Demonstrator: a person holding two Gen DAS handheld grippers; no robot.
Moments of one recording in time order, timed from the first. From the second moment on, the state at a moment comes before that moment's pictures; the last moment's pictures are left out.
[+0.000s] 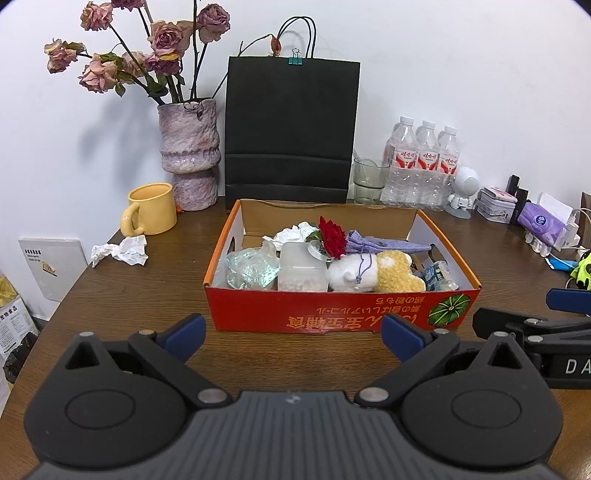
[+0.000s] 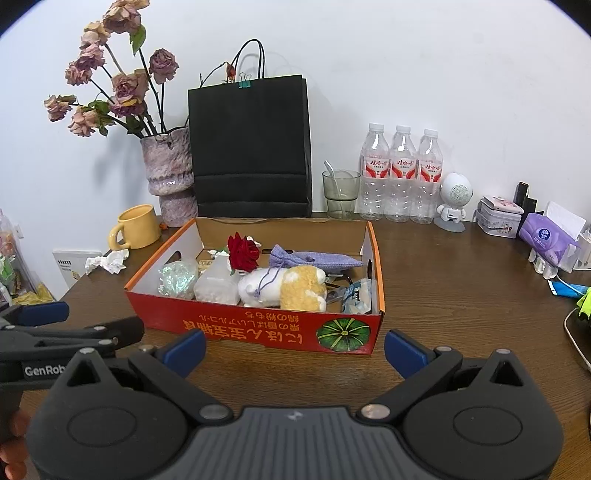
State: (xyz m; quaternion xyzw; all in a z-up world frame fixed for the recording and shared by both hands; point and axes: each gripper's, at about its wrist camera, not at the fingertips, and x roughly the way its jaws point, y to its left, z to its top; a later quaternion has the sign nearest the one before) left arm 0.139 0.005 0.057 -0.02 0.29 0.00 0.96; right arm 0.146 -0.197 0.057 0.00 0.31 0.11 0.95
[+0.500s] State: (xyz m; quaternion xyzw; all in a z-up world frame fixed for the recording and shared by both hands) left arm 0.136 0.006 0.054 -0.02 0.28 0.00 0.96; right arm 0.146 -0.198 0.056 0.00 0.31 0.11 0.95
